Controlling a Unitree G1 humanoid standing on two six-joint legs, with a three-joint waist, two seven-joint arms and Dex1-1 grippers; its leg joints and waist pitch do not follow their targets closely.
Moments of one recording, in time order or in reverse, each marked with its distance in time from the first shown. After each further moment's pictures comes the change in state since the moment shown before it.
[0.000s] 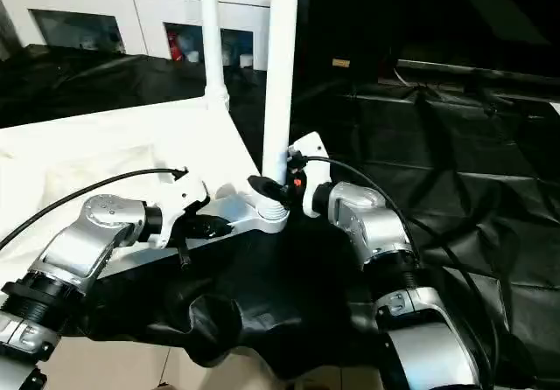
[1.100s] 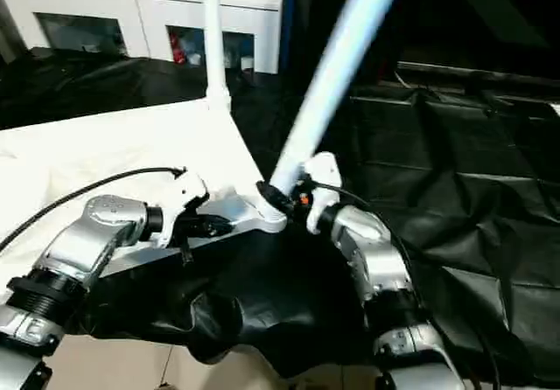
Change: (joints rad) left arm -0.032 -0.008 0.005 0.078 -0.017 -0.009 0.001; right arm 0.123 0.029 -0.002 -0.045 -0.053 -0.217 -0.030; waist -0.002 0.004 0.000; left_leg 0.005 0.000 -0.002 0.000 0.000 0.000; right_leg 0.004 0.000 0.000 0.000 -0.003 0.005
